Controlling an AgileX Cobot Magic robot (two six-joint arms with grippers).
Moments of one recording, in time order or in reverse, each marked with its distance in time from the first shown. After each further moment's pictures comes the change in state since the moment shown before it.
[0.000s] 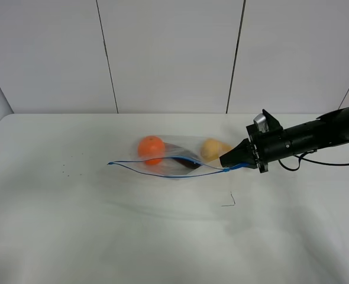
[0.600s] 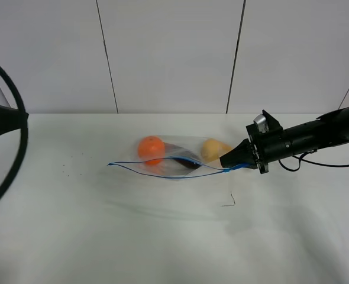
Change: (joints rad) left arm -0.157 0.490 -0.230 0.120 -0.308 0.198; right arm 0.000 0.000 0.000 -0.005 0.000 0.020
